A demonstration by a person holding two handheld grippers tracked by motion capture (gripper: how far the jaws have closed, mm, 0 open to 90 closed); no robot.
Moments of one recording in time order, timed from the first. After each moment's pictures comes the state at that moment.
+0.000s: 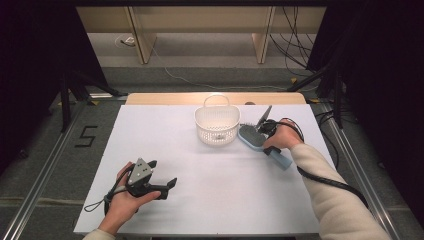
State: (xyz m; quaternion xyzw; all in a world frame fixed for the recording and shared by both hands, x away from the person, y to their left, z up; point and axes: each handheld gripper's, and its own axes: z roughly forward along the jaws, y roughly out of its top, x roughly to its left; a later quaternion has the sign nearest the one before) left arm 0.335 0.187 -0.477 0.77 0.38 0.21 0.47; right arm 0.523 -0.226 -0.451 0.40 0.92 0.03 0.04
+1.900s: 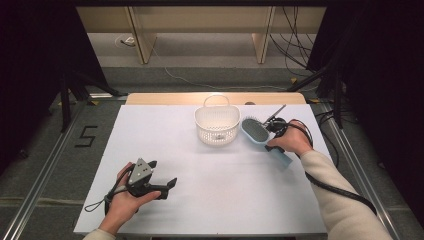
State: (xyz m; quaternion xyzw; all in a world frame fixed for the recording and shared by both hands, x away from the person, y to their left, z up) left arm 0.335 0.187 -0.478 0.77 0.38 0.21 0.47; right arm 0.507 -0.246 -0.437 0.43 0.89 0.13 0.07
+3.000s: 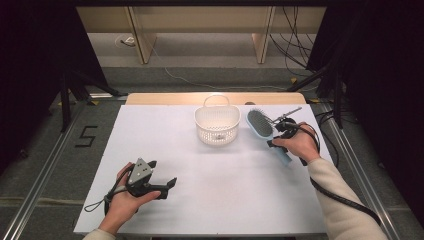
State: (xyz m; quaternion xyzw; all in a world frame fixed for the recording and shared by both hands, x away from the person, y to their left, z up) left arm 0.335 0.187 -0.478 0.77 0.38 0.21 0.47; right arm 0.496 -0.271 -0.438 0.45 0.85 0.24 0.10
